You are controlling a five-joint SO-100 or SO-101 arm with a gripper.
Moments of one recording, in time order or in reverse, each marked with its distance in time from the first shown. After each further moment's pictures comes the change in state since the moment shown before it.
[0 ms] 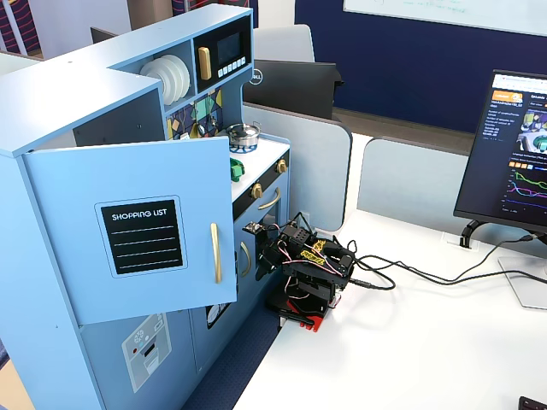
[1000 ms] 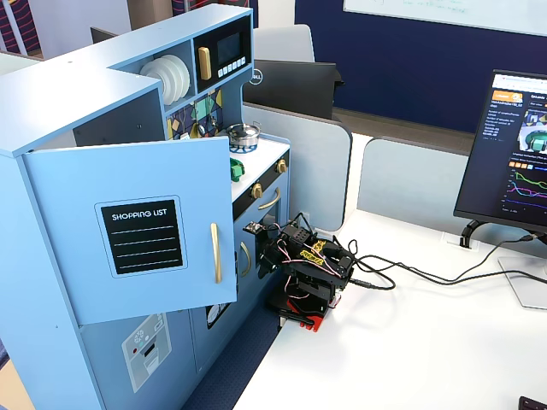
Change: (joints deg) arm 3.9 0.0 0.1 0.0 -3.6
